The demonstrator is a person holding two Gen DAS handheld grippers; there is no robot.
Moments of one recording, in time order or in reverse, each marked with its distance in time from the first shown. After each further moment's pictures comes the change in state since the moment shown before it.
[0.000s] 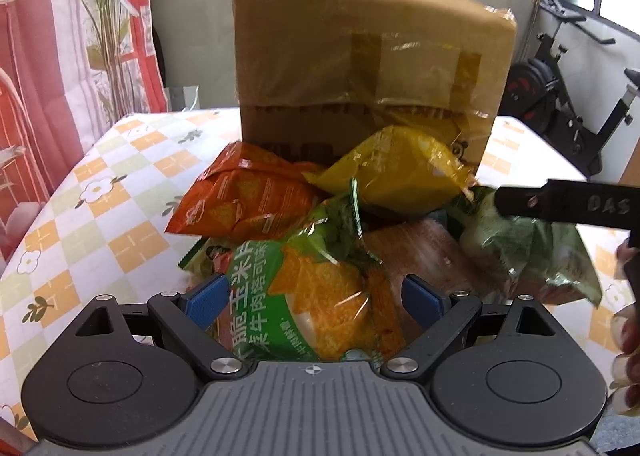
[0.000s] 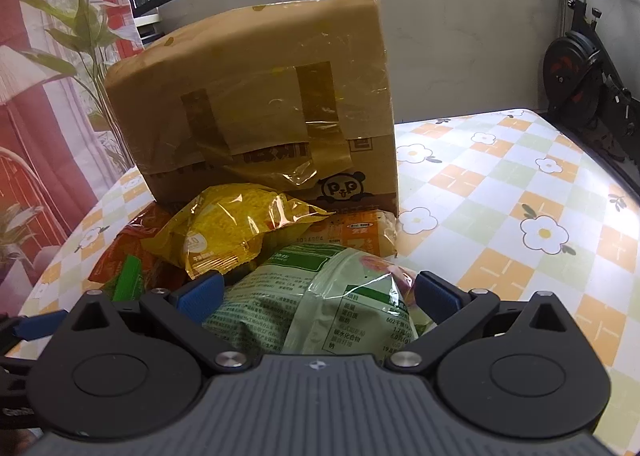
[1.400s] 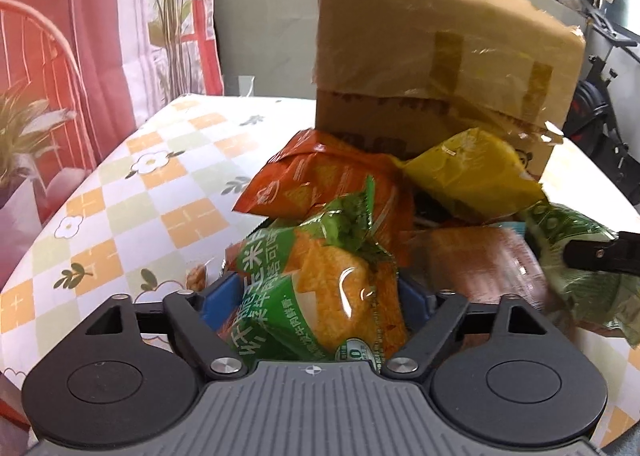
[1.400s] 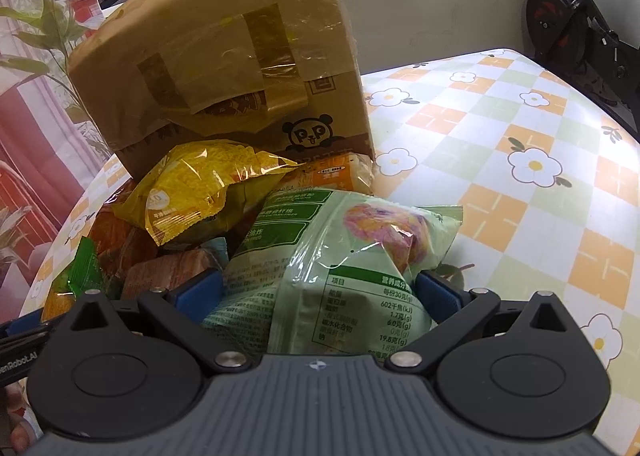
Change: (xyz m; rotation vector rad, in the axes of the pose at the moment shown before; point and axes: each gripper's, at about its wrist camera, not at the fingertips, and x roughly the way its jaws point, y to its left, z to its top) left arm 0.005 0.031 -0.012 -0.112 -0.007 0.124; right arm 0.012 -0.020 -0.018 0.104 0.112 -0.013
